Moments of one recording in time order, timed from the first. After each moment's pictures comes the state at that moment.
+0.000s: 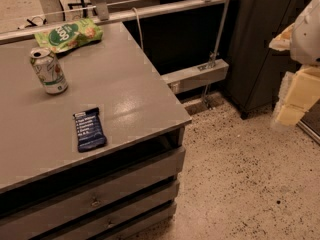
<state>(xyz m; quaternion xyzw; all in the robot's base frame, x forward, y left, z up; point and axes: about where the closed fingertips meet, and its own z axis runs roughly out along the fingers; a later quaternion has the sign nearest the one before) 0.438 -0.217 0.976 -0.60 0.78 -0.03 0.16</state>
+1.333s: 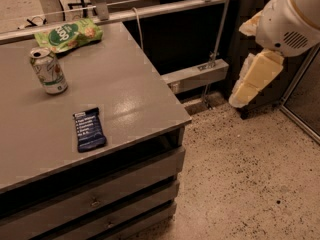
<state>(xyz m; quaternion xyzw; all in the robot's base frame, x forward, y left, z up) 0.493 -0.166 0.980 -0.59 0.76 0.01 0.26</state>
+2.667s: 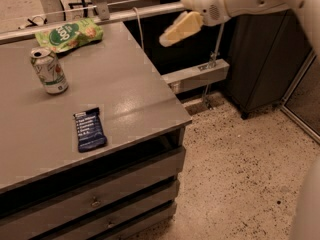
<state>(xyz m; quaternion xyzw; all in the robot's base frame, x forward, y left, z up) 0.691 -0.051 0.987 -0.53 0.67 0.23 0.46</state>
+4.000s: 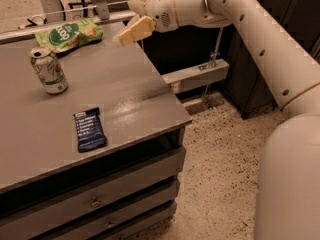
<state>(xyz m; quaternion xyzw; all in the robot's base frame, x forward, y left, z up) 0.690 0.082 0.986 -0.55 0.57 0.38 0.49</state>
